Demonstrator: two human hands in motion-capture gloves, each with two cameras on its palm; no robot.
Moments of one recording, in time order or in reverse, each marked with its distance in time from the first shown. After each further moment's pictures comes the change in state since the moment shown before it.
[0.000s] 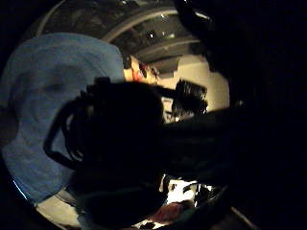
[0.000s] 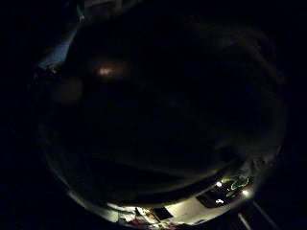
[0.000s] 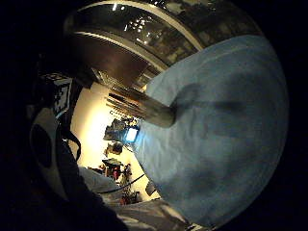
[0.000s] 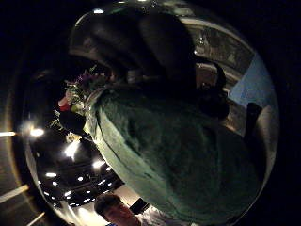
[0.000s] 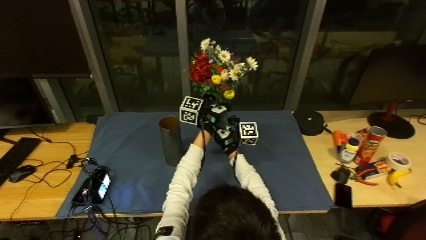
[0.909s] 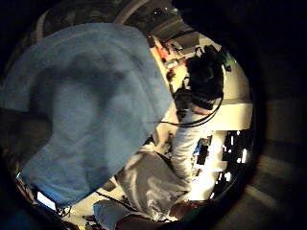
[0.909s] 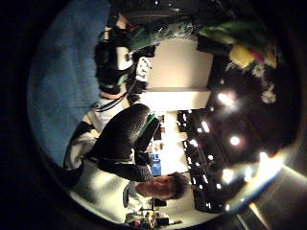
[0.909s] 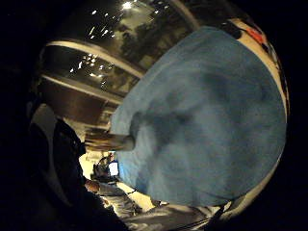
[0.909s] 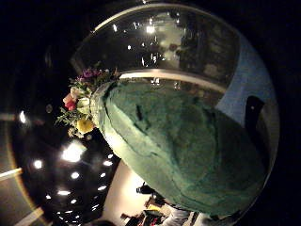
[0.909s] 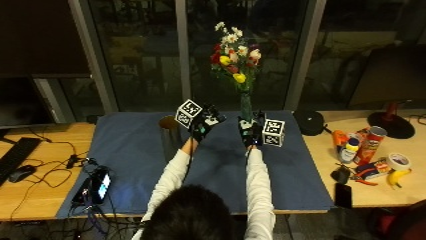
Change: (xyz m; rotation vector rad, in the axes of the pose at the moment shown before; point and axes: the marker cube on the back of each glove) left arm -0.032 0.053 -0.016 -0.278 -0.222 -0.127; right arm 0.013 -0.033 -0.134 0.496 0.344 0.031
